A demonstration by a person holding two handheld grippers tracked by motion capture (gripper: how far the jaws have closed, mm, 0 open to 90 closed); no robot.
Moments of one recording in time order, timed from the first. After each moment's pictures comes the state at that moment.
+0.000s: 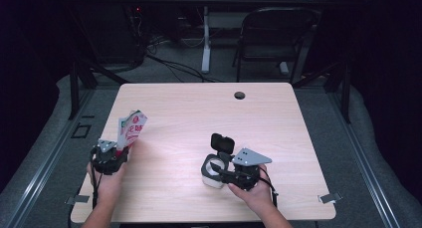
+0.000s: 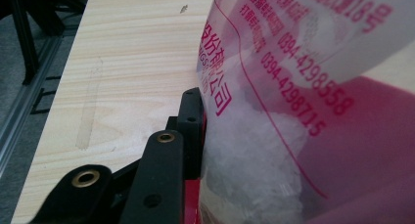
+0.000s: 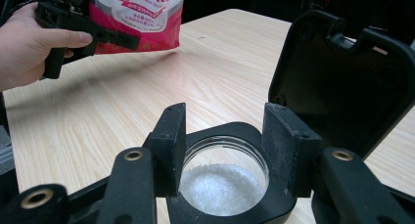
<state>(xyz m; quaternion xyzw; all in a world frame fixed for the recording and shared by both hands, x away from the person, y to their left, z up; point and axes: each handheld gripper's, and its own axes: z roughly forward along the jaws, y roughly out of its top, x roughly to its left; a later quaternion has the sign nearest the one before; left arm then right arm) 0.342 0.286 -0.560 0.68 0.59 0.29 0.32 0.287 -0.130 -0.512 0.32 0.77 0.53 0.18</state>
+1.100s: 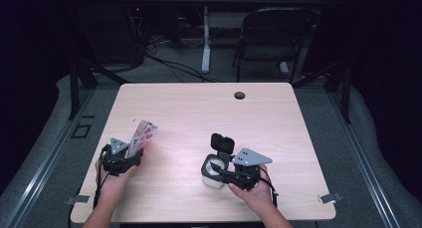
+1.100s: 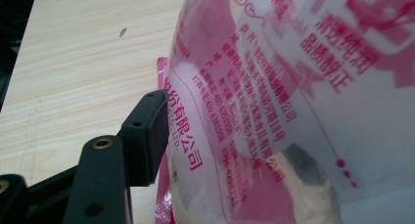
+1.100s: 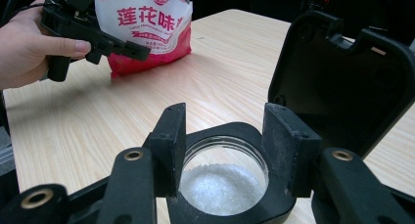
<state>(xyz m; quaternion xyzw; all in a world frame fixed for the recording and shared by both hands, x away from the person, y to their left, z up) 0.343 0.265 -0.556 0.74 0.51 0.27 0.35 0.287 -0.131 -0.512 0.32 0.77 0.53 0.18</state>
